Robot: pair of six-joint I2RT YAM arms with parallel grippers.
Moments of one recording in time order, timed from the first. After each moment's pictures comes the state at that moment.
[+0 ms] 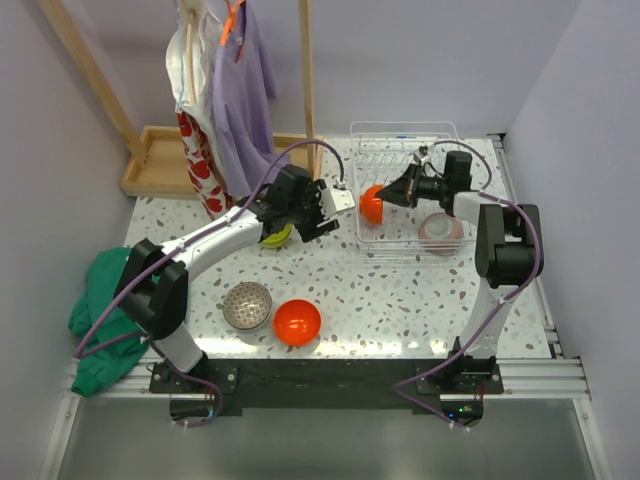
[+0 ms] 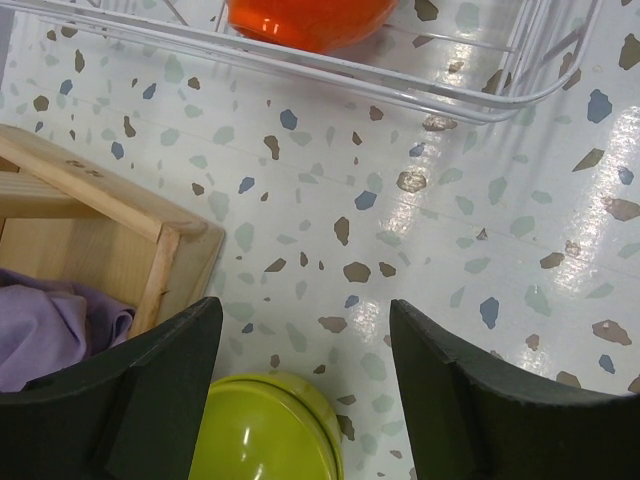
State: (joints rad) left arm -0.64 1.67 1.25 -0.30 0.21 0.62; right arm -0.01 2.00 1.22 0.21 -1.15 0.84
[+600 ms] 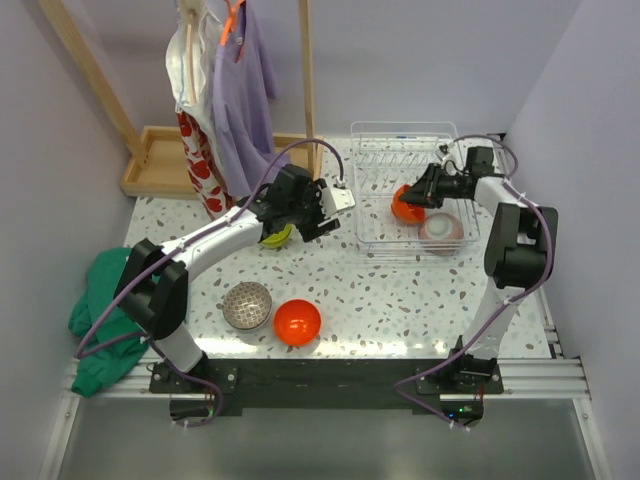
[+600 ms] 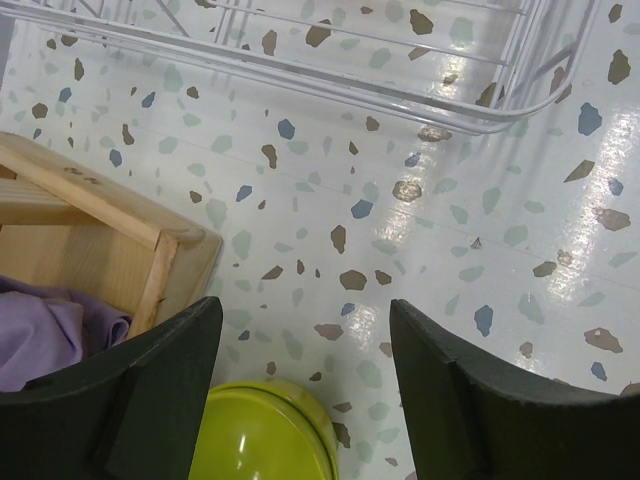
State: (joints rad) left arm -0.64 1.67 1.25 -0.29 0.23 0.61; right arm -0.12 1.99 1.39 -0.38 -1.02 0.35
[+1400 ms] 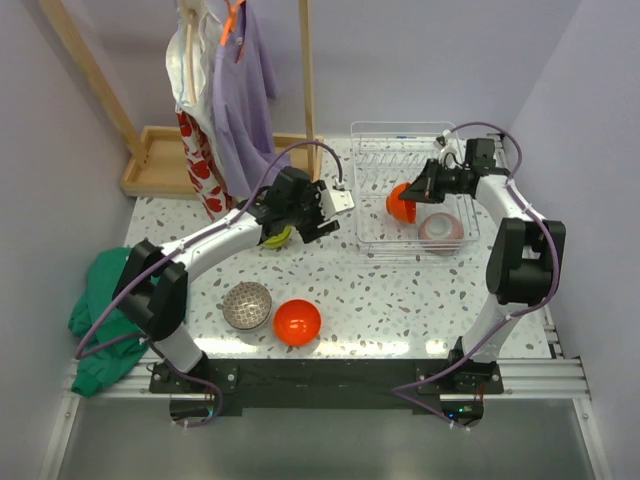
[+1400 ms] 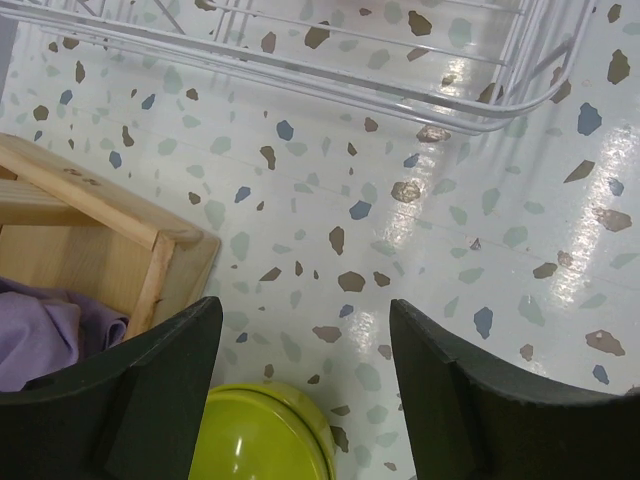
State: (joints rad) left arm -0.64 1.66 1.22 -0.25 0.23 0.61; right arm -0.08 1.84 1.40 -0.49 -0.88 0.22
